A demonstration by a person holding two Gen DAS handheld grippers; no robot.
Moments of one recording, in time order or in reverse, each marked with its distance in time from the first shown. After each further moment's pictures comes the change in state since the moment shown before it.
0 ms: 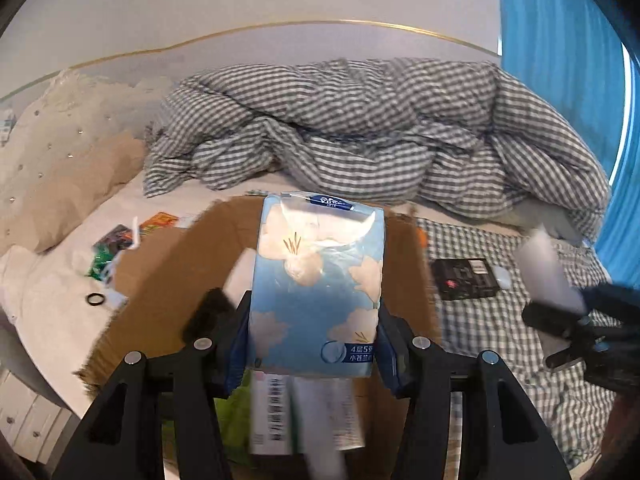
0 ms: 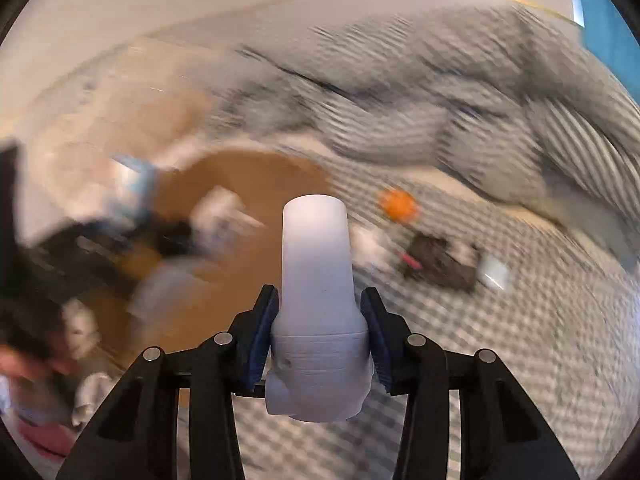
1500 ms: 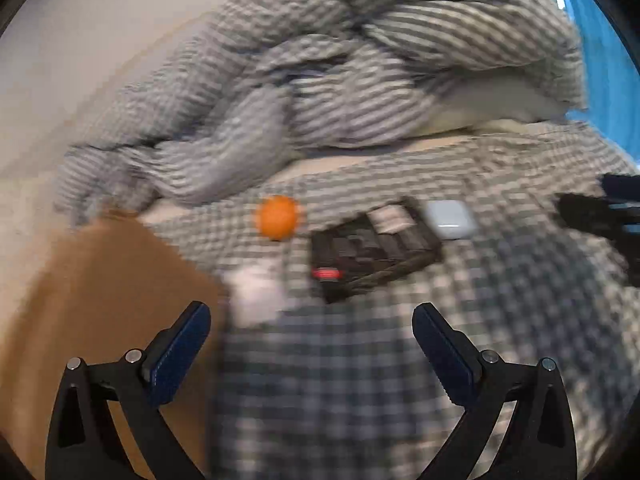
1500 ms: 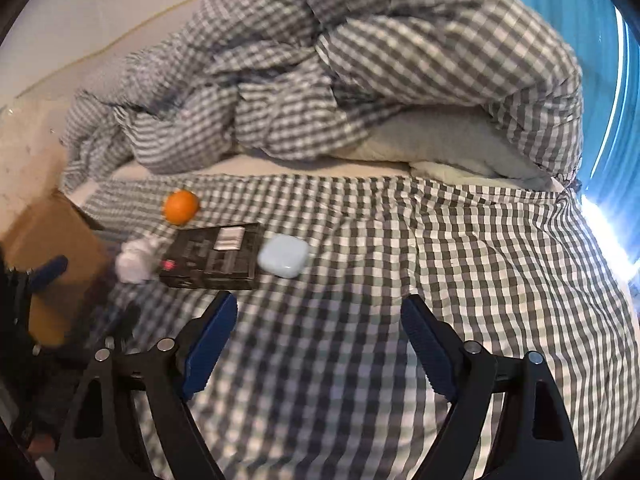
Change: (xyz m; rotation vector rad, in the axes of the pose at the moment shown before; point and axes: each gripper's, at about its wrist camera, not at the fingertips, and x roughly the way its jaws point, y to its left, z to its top) left arm 0.136 -0.241 -0.038 0.388 0.023 -0.060; right arm 0.019 -0.243 -0.068 0.297 -0.017 -0.428
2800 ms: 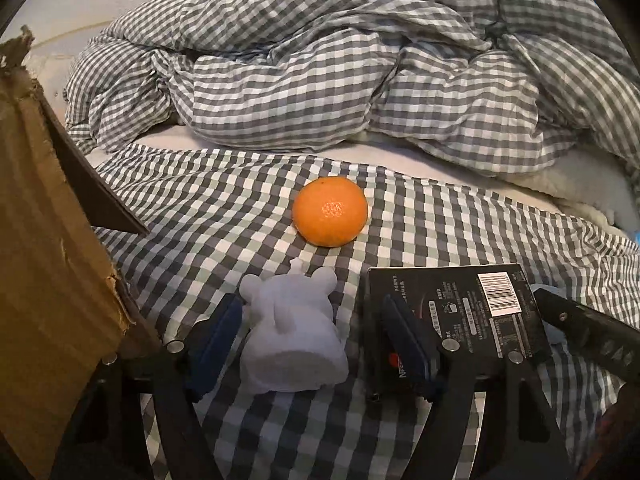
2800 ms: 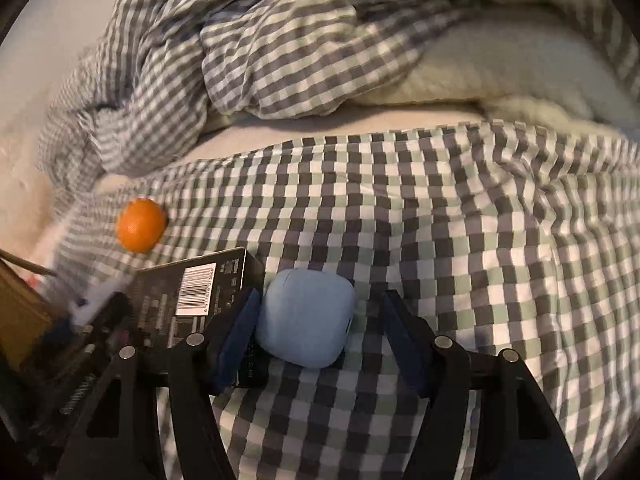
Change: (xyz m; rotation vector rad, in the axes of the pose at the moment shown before) left arm 0.112 0.063 0.007 -0.394 0.068 0.042; right arm 0.139 0.022 0.028 0.106 0.108 0.074
